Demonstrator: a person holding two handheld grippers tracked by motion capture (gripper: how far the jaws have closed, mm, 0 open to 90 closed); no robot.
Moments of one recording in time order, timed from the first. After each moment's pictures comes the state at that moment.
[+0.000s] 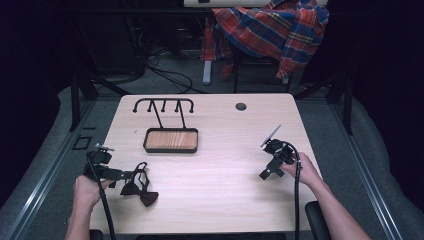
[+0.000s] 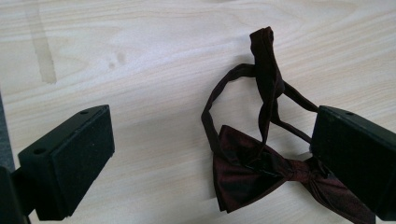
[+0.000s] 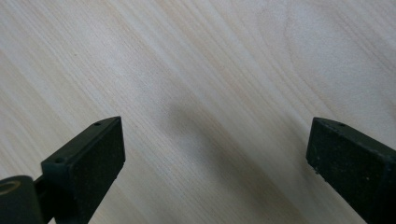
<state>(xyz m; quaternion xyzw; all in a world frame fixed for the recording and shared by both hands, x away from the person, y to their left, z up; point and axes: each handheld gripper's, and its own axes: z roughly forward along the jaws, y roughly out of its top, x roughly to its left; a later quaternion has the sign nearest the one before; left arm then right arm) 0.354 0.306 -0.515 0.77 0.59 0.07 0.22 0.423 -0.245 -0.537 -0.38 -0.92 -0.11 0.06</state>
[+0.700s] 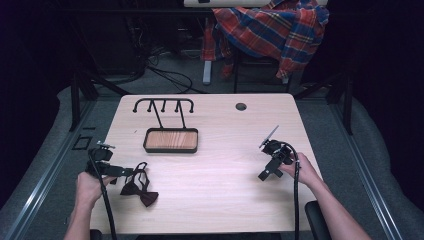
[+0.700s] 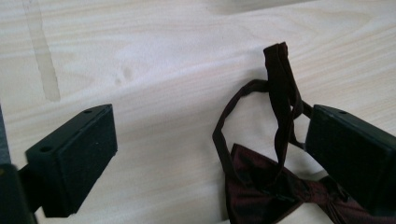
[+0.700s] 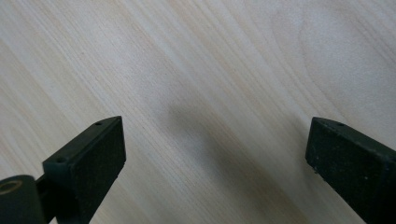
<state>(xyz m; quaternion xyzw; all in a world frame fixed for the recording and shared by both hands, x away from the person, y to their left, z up) 0.369 0.307 -0.521 0.77 0.59 0.08 0.23 0.422 -0.240 -0.540 -0.38 -0.92 -0.11 0.07</state>
